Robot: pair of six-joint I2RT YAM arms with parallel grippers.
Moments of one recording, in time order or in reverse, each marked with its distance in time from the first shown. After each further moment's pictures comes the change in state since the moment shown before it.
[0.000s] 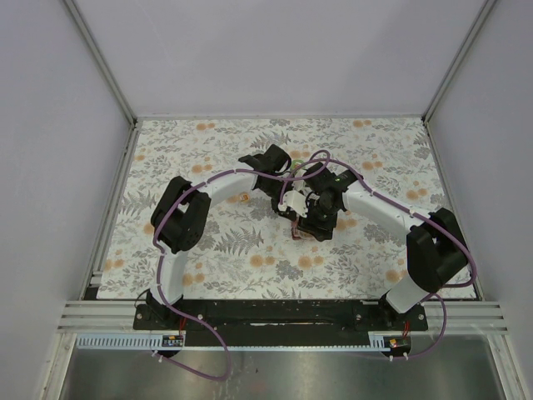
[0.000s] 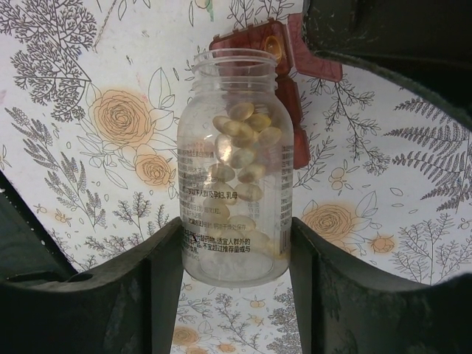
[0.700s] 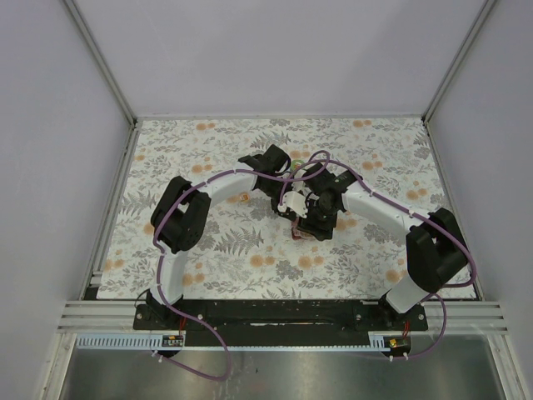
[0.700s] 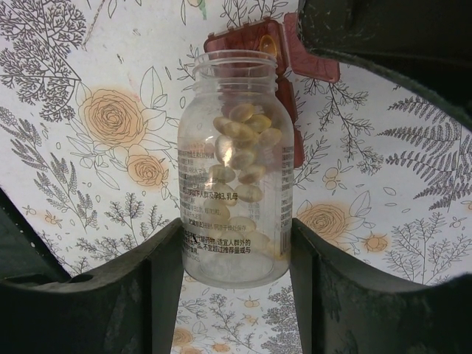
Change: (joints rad) left arm 0.002 0.000 -0.006 0.007 -0.002 0.001; right arm 0.005 0.000 -0.009 0.015 0.022 -0.008
